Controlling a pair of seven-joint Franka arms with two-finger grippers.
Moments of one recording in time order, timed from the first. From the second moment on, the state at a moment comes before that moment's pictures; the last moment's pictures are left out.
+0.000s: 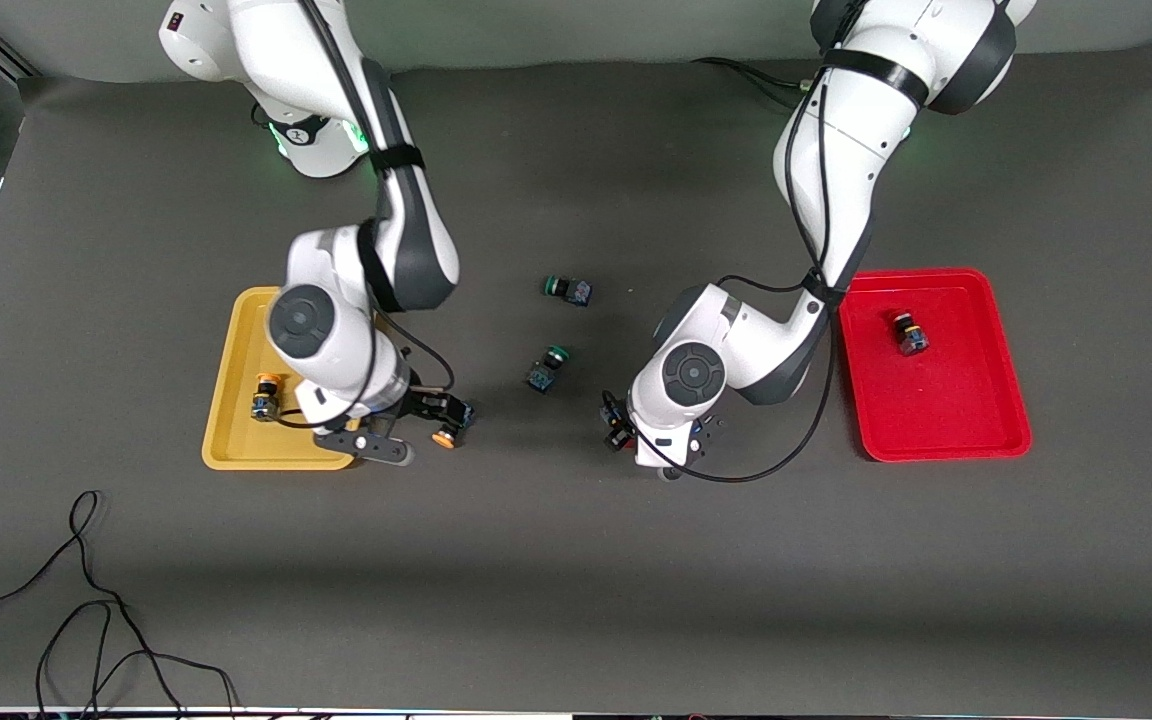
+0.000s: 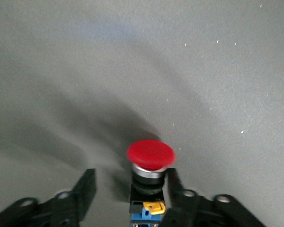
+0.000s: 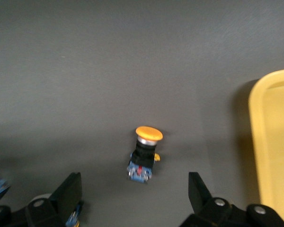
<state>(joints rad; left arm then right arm) -0.50 0.86 -0.16 -1.40 -0.10 2.27 -1.31 1.13 0.68 -0.83 -1.75 0.64 2.18 0.30</state>
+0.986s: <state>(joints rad) -0.36 0.68 -0.13 -1.47 -0.05 1.91 -0.99 1.10 0.83 -0.73 -1.76 0.76 2.28 0.30</state>
